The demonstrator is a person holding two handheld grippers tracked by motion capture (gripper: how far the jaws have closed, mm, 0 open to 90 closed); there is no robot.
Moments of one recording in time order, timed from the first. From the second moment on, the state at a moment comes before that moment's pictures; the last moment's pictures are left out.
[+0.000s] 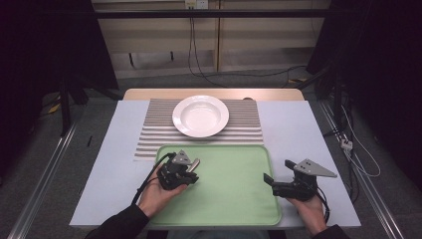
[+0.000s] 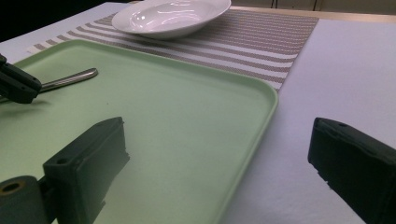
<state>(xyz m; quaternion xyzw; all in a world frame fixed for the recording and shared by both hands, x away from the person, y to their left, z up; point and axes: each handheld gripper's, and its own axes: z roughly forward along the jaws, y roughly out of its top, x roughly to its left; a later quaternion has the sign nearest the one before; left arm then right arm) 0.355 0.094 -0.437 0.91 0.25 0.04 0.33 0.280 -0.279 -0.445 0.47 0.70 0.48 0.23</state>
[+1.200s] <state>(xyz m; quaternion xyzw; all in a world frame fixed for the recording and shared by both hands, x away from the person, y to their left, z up) 0.367 0.113 -0.437 0.91 0.29 0.08 0.29 0.280 -0.278 -0.445 0.47 0.70 0.48 0.23</state>
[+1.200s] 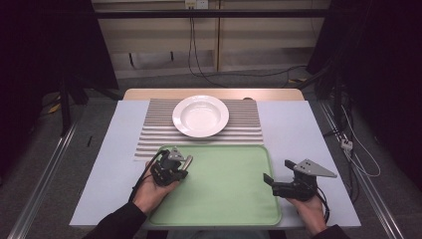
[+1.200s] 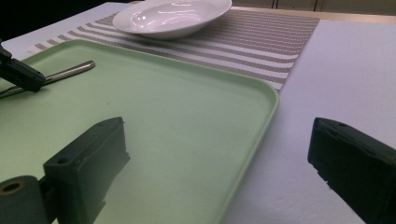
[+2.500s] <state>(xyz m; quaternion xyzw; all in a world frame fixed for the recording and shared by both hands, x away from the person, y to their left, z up) 0.372 0.145 -0.435 0.89 0.35 0.10 0.28 0.281 -0.278 -0.445 0.47 0.70 0.48 0.23</state>
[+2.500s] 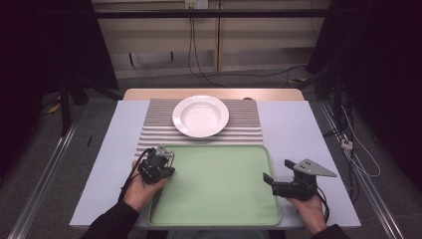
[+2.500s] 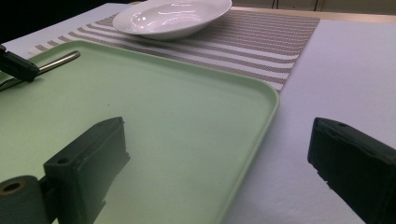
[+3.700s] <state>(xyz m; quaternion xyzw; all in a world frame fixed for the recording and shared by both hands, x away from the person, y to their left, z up) 0.371 0.167 -0.430 0.87 0.36 0.08 0.34 0.283 -0.277 -0.445 0.47 0.70 0.48 0.23</state>
